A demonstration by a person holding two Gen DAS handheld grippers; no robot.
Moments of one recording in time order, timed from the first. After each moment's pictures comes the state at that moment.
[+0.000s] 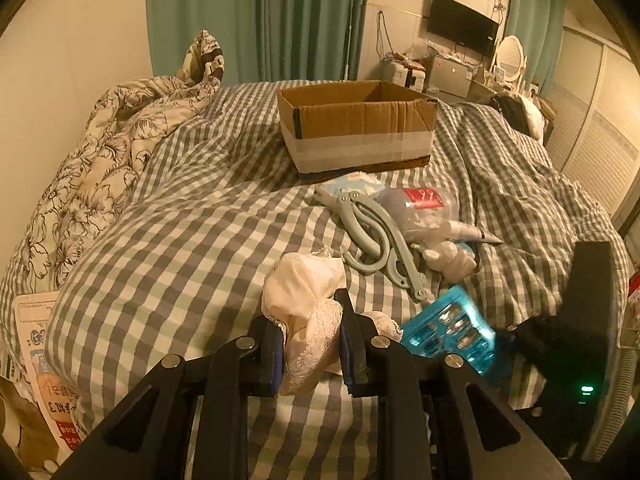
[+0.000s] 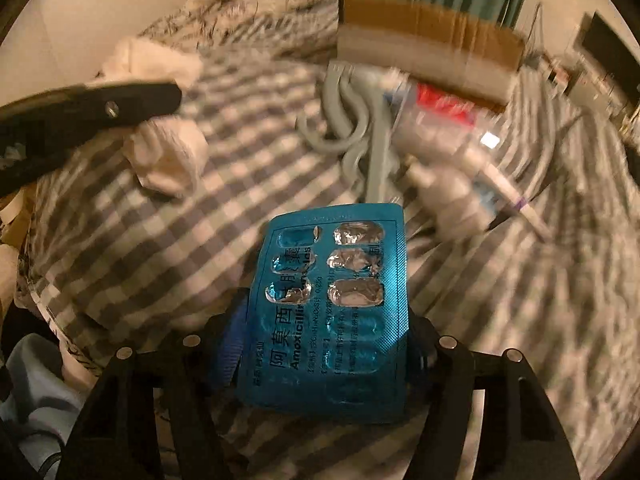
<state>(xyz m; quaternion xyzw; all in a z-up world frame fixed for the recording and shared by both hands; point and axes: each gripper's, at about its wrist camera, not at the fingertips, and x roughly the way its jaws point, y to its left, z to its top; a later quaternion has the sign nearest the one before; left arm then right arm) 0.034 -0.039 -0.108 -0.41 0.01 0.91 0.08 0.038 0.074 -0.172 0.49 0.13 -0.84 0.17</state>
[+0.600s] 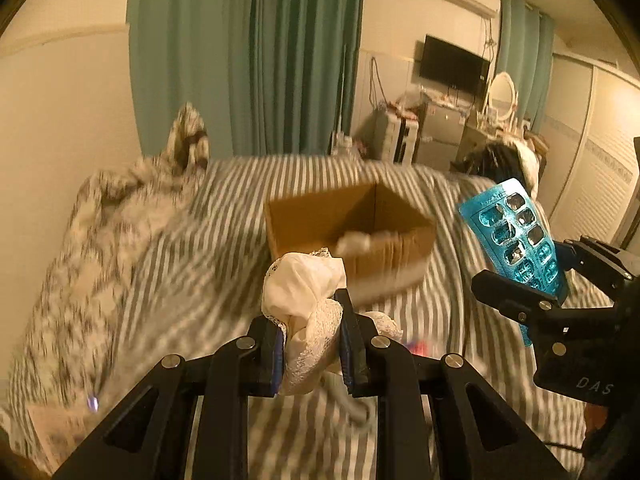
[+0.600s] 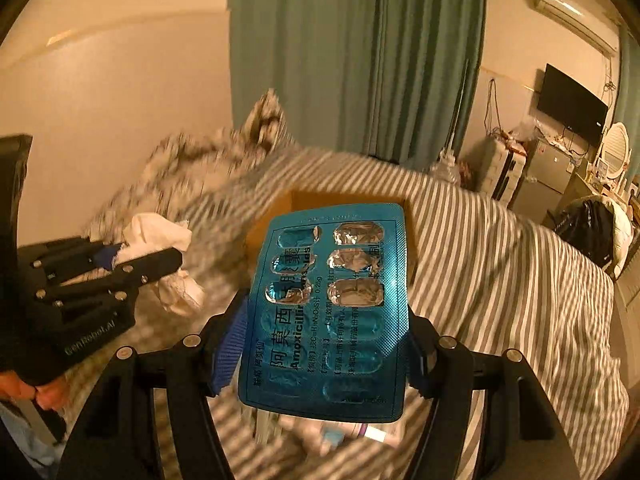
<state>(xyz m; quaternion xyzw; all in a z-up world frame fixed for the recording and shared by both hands) -0.078 -0.015 -0.008 -0.33 0.00 0.94 0.09 -0.084 0.114 0.006 0.33 0.08 -0.93 0.15</state>
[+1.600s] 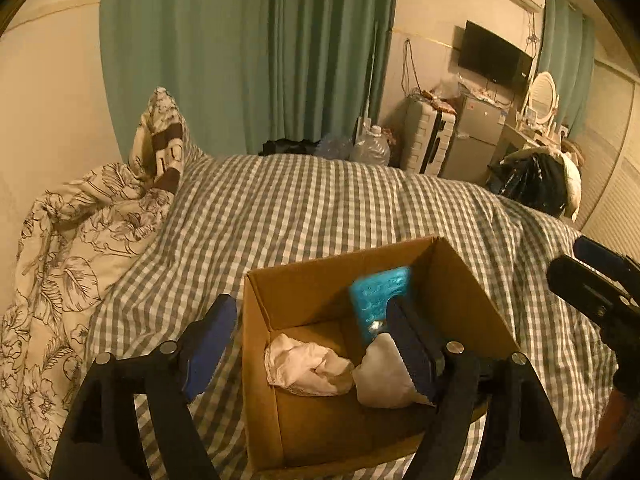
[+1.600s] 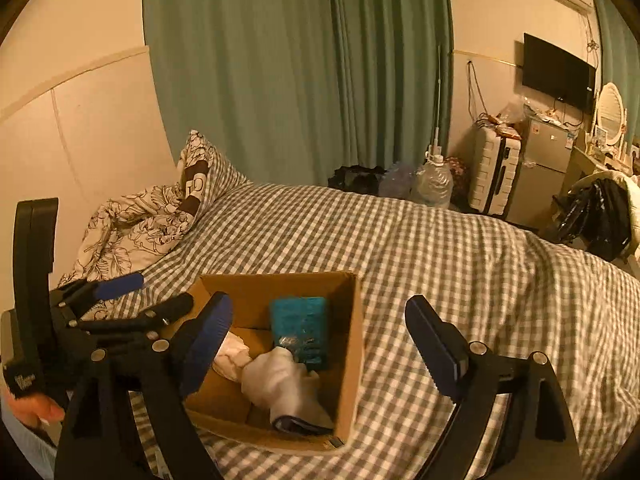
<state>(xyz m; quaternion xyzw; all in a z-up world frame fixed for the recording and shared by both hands) -0.273 0.017 -0.039 -0.37 -0.02 0.93 0.04 -0.269 0.182 0.002 0.32 0.01 -0.94 0.13</state>
